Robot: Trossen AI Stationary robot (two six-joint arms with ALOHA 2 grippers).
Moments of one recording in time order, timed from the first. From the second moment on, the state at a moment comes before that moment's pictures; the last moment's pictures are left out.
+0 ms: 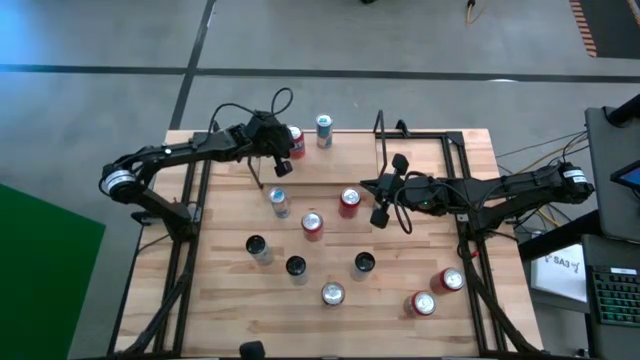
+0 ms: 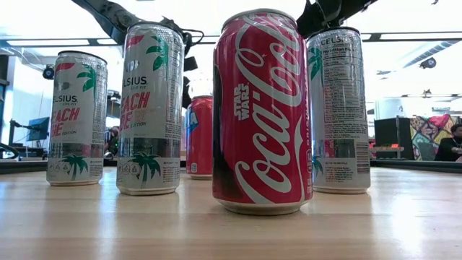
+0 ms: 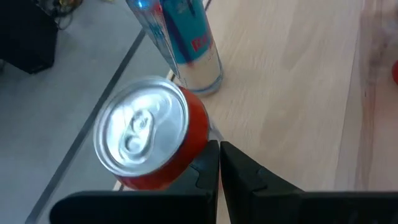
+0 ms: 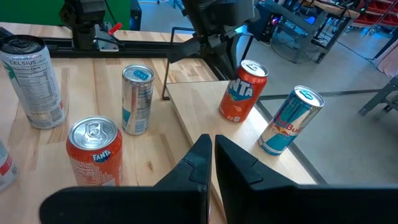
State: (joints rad) left arm 0.59 1.48 1.00 -0.24 -0.04 0.35; right arm 0.07 1.15 0.86 -0.10 0.50 -0.03
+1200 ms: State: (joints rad) left arm 0.63 1.48 1.00 -0.26 -0.09 0.35; right arm 0.07 1.15 0.86 -0.10 0.50 -0.04
